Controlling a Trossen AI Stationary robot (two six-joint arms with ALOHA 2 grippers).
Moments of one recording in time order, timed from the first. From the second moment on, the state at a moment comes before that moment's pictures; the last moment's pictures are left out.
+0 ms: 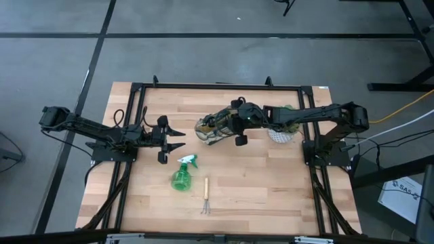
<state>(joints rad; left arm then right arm) -0.11 0.76 0.10 0.67 -0.21 -0.02 -0.13 1.57 1.03 -0.11 0.08 -0.52</state>
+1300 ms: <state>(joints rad) -0.11 0.76 0.10 0.65 -0.21 -0.02 -0.16 1.57 1.03 -0.10 0.08 -0.56</state>
